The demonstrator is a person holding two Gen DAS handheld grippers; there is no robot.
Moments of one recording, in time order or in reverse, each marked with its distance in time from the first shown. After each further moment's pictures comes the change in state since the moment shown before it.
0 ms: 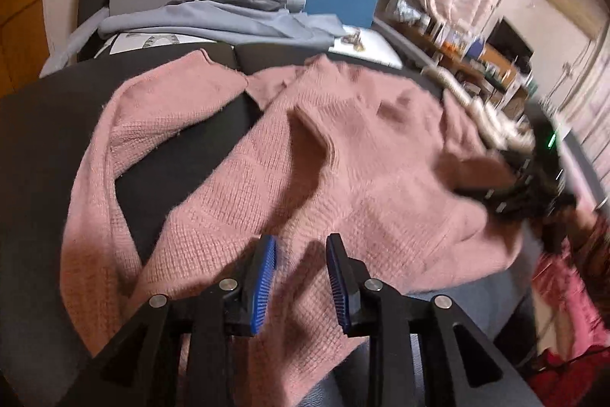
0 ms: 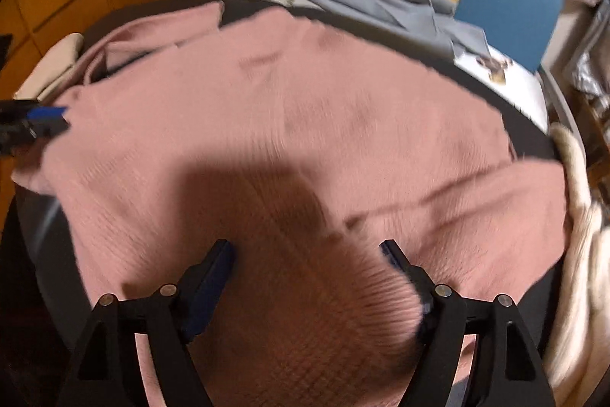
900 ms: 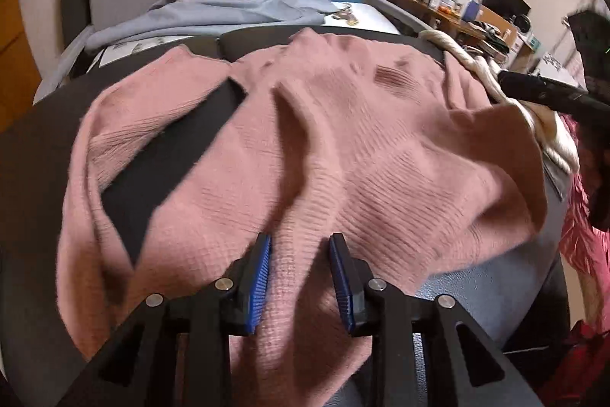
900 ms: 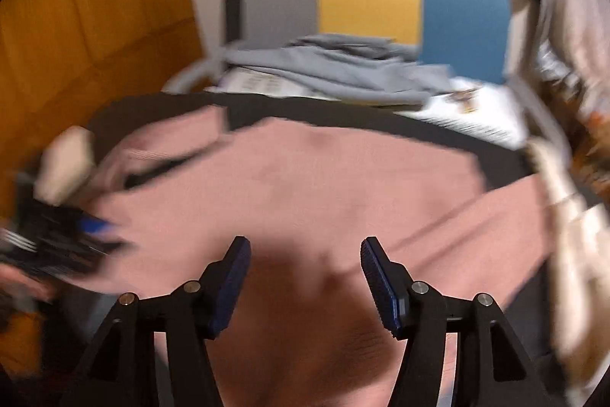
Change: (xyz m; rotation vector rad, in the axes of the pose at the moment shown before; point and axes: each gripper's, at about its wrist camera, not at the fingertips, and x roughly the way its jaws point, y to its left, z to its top) left arm 0.023 -0.027 -0.005 0.160 0.059 0.091; right arm -0.077 0.026 0.023 0.193 -0.253 0.101
